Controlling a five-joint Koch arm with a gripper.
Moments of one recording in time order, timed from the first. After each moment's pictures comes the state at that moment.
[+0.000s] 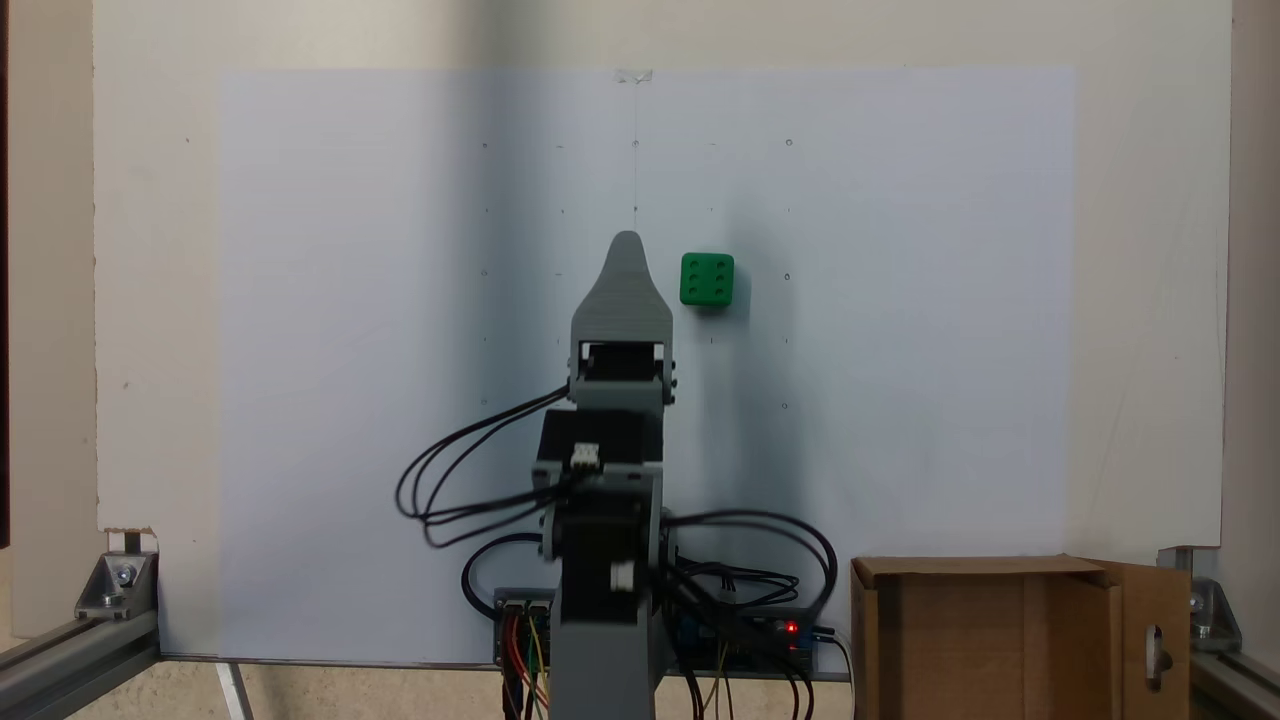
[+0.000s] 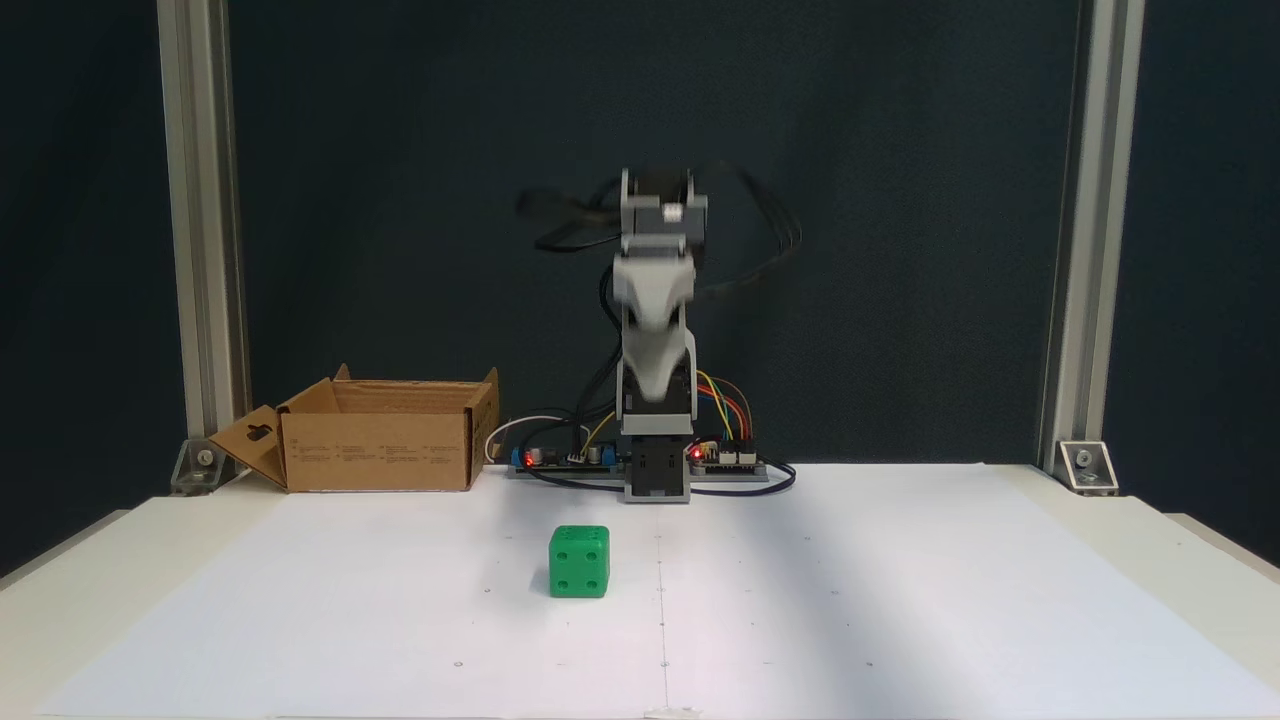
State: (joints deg) arm 0.4 129.4 86.8 59.9 -1.3
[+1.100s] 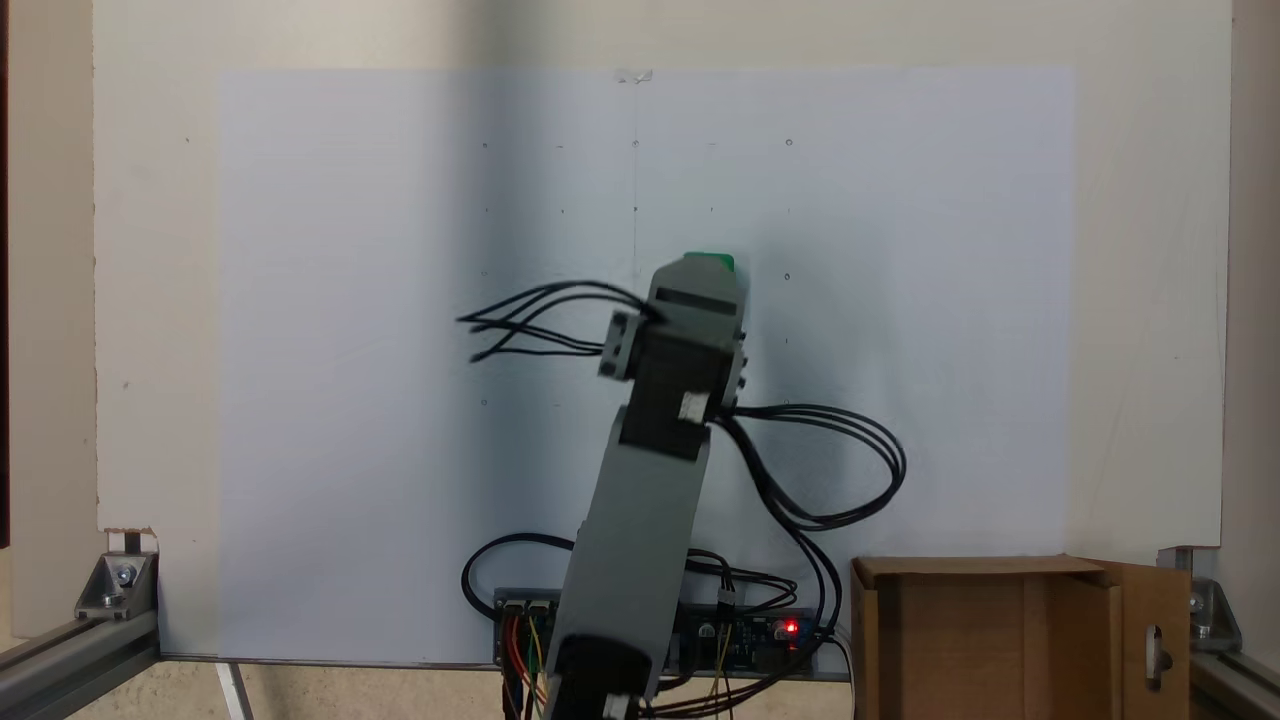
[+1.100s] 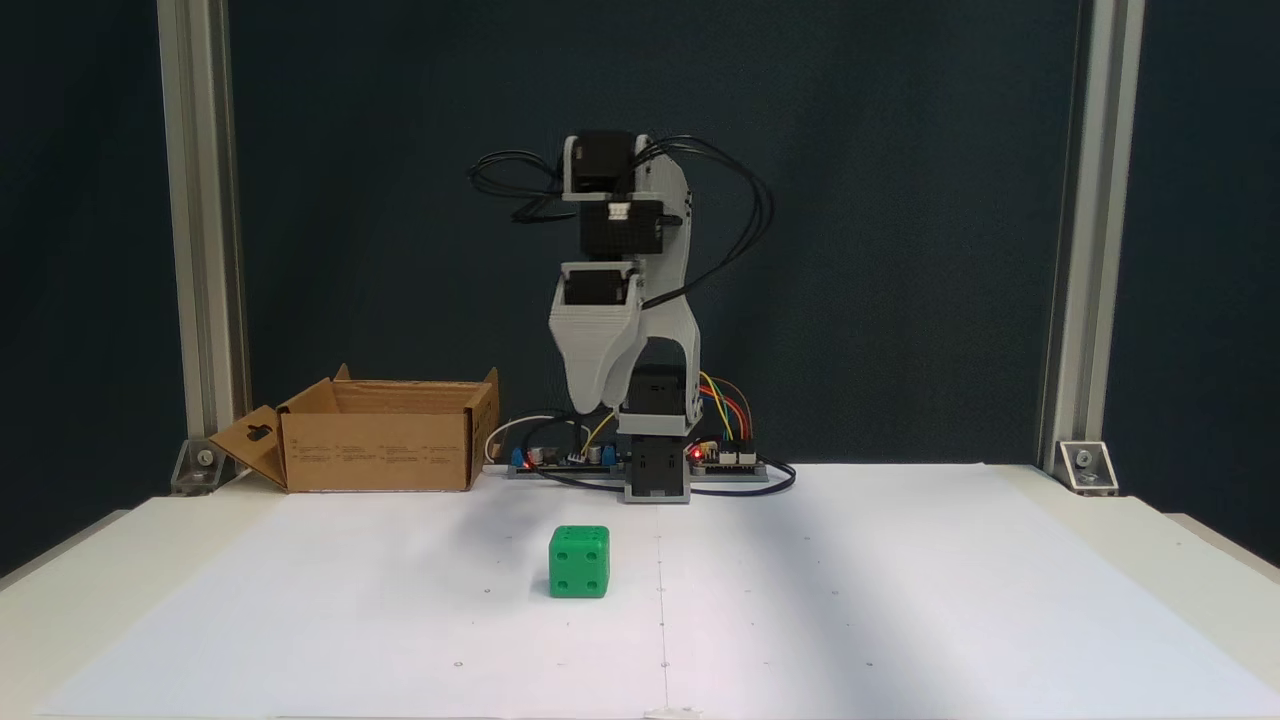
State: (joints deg) arm 14.8 96.3 59.9 97.5 -5.5
